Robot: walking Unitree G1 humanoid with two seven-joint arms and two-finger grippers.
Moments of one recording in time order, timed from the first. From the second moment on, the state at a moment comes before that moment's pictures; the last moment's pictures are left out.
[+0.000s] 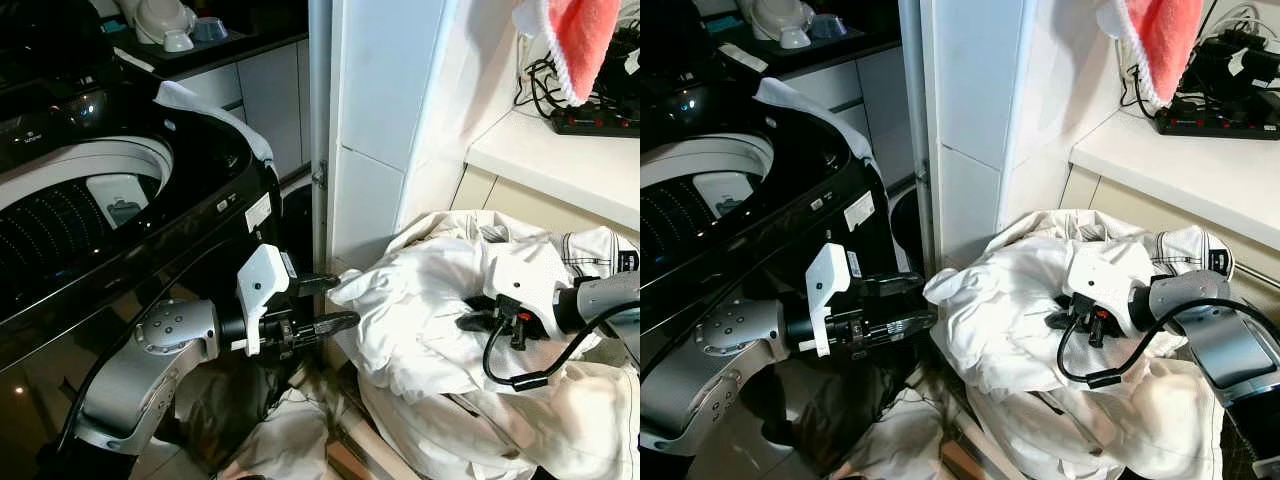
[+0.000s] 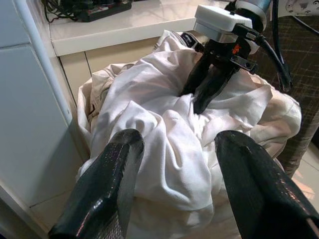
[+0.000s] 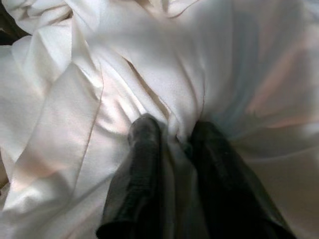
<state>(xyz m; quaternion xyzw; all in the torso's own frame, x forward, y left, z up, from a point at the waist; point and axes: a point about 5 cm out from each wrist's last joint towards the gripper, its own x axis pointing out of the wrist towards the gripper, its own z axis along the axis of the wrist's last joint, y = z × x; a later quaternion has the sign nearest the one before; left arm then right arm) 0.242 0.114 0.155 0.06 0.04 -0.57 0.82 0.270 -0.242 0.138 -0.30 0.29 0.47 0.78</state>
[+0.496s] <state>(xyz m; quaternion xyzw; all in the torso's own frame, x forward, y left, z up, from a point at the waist) 0.261 0.116 0.170 0.06 -0.02 -0.51 0.85 0.267 -0.230 0.189 -0.12 0.19 0.51 0.83</state>
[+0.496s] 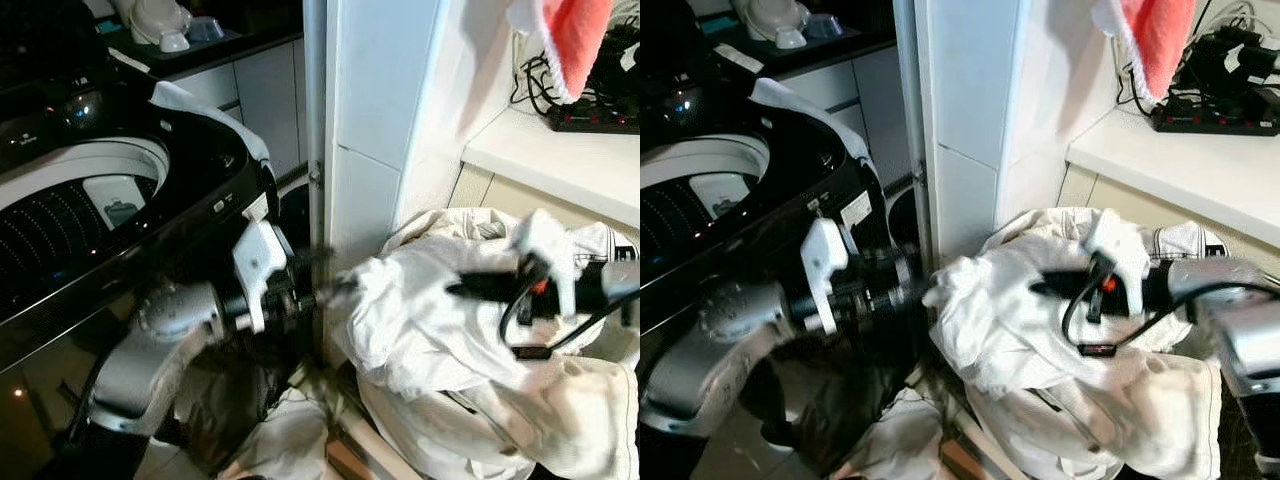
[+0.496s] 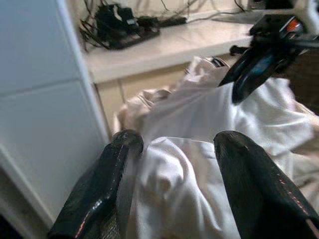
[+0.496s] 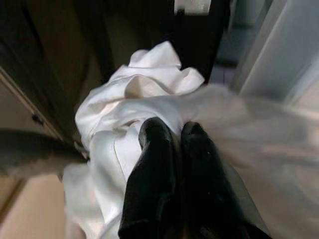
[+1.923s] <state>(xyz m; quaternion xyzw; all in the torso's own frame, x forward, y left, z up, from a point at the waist) 0.308 0.146 0.239 -0.19 -0.14 -0.45 0.86 0.286 -0.158 0.310 0.00 -0.04 0.52 0.85</state>
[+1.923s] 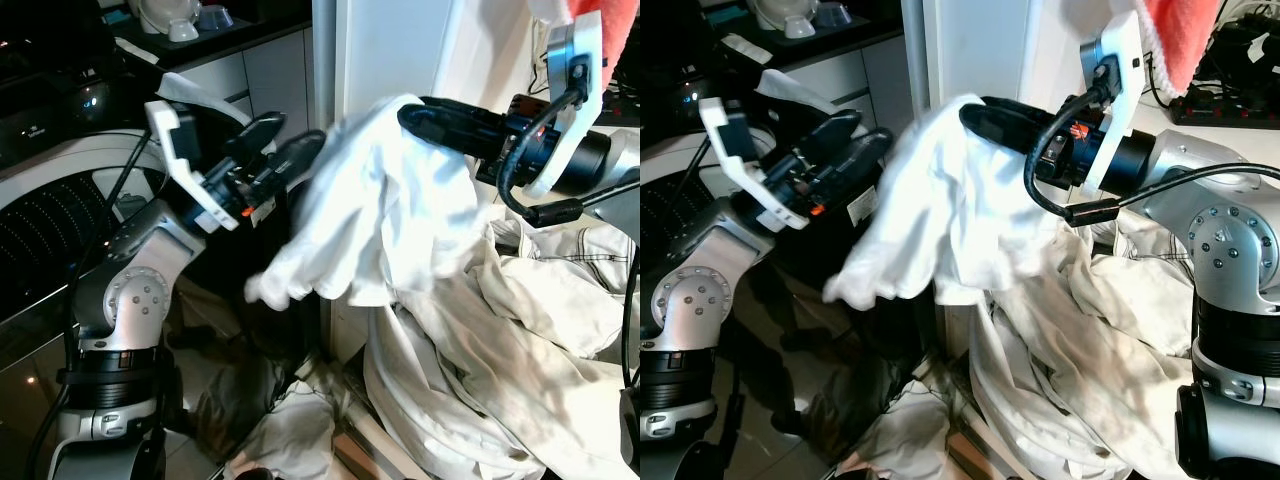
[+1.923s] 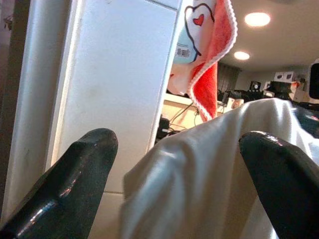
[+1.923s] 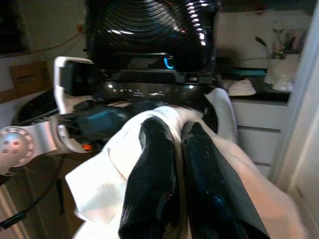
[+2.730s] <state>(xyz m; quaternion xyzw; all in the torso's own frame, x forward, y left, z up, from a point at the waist) 0.291 0.061 0.238 -0.19 -0.11 -0.58 0.79 0.289 -0.128 0.302 -0.01 -0.03 0.54 0.84</state>
